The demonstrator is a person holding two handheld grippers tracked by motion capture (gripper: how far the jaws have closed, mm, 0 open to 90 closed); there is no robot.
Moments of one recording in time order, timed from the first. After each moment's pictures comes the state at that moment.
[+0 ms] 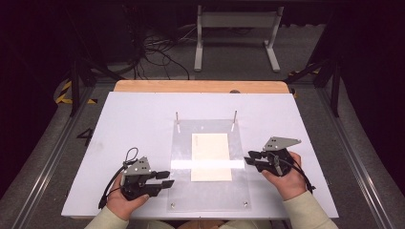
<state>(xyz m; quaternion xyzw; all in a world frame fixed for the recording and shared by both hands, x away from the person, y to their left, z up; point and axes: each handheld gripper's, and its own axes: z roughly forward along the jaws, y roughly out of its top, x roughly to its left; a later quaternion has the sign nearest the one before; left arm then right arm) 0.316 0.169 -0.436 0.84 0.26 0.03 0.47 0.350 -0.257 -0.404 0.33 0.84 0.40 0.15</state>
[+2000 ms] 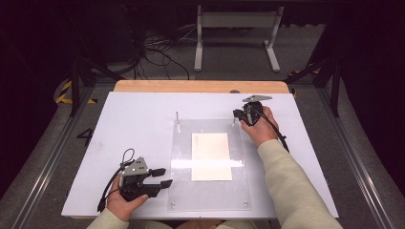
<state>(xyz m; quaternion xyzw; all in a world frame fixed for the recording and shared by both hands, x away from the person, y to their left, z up) 0.314 0.176 -0.446 0.84 0.29 0.04 0.46 0.513 -0.222 -0.421 0.45 0.77 0.39 0.21</state>
